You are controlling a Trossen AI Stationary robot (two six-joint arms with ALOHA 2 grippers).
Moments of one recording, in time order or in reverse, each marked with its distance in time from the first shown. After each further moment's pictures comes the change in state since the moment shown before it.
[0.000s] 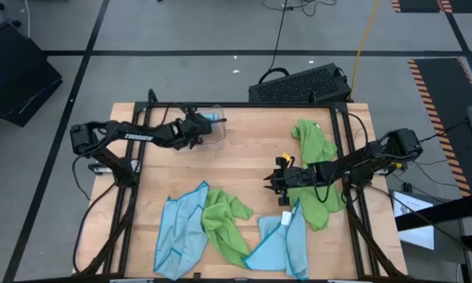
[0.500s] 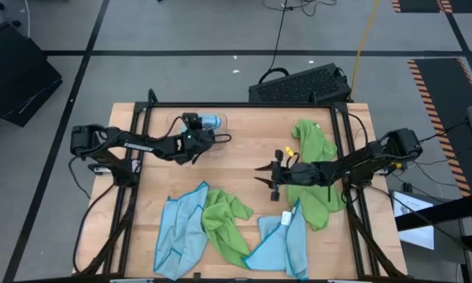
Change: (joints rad) left arm -0.225 -0.016 0.000 0.046 -0.319 -0.065; right arm 0.010 0.000 0.000 0.422 0.129 -0.078
